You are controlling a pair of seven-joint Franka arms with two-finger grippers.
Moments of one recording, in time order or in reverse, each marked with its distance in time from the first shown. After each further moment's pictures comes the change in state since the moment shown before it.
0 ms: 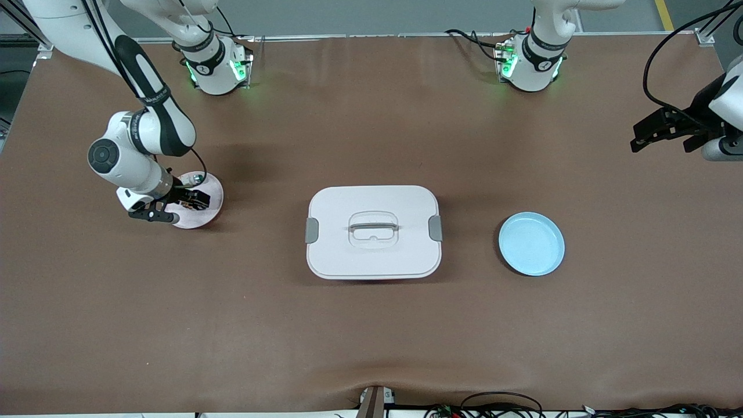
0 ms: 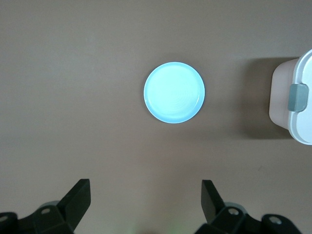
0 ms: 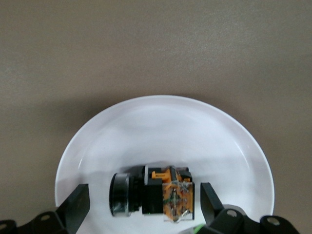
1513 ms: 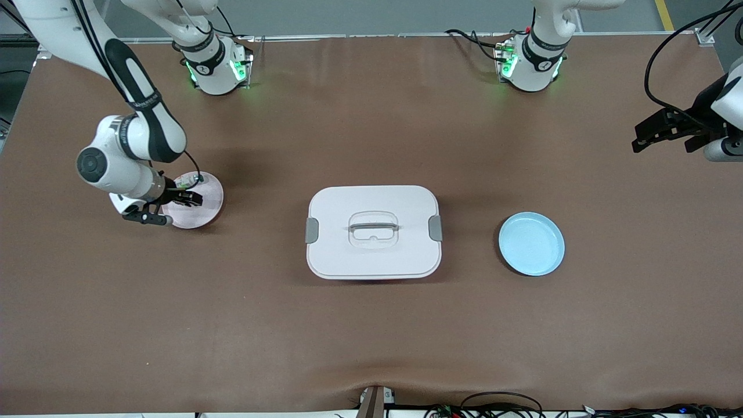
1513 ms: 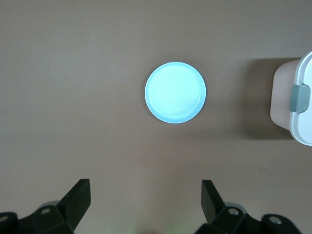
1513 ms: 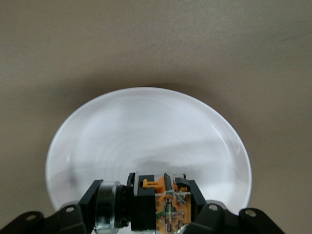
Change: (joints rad) left arm 0.005 0.002 0.002 0.000 0.000 0.000 0.000; right arm -0.028 -0.025 0.000 0.110 0.006 -0.265 0.039
